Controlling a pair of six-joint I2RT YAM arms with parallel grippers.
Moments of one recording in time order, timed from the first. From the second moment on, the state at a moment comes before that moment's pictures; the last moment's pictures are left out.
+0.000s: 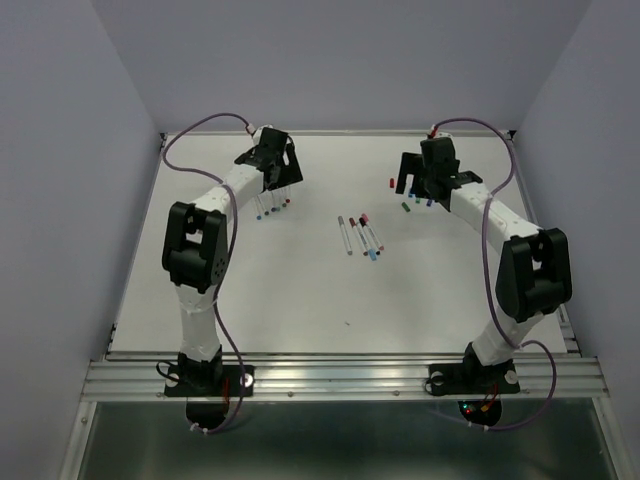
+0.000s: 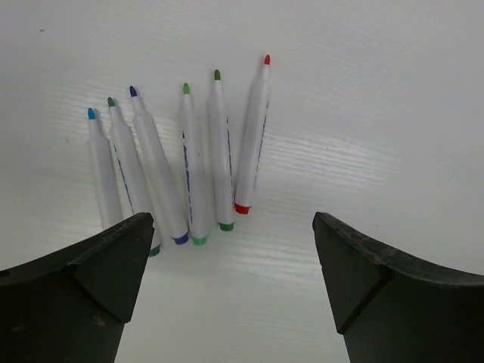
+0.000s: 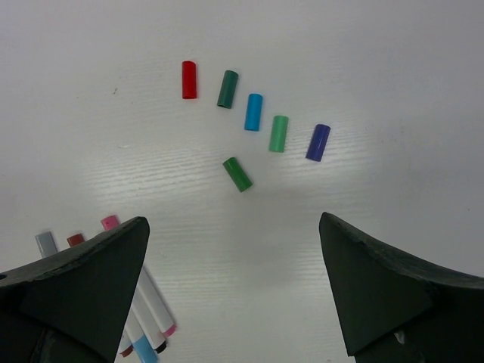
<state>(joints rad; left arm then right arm) -0.34 2.06 1.66 -0.44 -0.25 -0.54 0.26 1.73 1.34 -0.34 0.25 0.31</state>
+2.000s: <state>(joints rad) -0.74 2.18 1.68 -0.63 -0.30 -0.67 0.26 1.54 1.16 -0.32 0.36 0.36</state>
